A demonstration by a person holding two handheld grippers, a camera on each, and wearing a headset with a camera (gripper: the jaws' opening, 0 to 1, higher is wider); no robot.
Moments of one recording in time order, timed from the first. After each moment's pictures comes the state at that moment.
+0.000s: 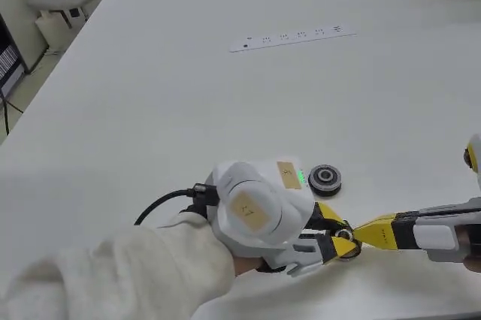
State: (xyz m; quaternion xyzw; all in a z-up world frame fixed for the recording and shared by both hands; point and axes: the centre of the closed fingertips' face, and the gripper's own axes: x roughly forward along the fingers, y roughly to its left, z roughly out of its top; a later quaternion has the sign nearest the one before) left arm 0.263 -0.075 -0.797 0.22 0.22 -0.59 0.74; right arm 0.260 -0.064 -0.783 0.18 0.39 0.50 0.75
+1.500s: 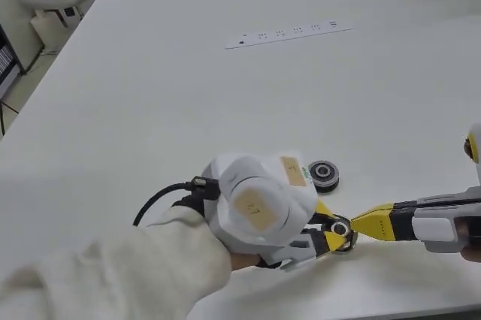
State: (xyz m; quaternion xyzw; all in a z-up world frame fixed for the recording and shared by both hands) left arm 0.263 -0.065 -0.795 0.28 0.23 -0.58 0.73; right arm 0.265 -0.065 -0.779 0.17 0.37 0.51 0.76
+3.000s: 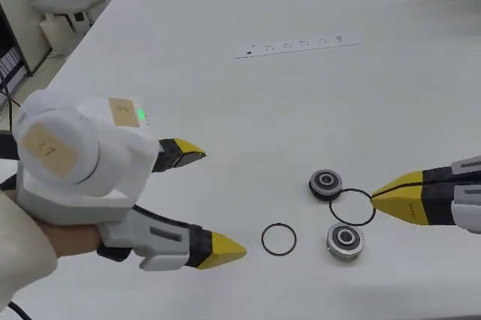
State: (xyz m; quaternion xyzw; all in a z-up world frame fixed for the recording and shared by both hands) left arm 0.268 0.068 -0.721 0.26 0.27 -0.47 0.80; right arm 0.253 -0.068 -0.699 0.00 0.27 0.55 0.79
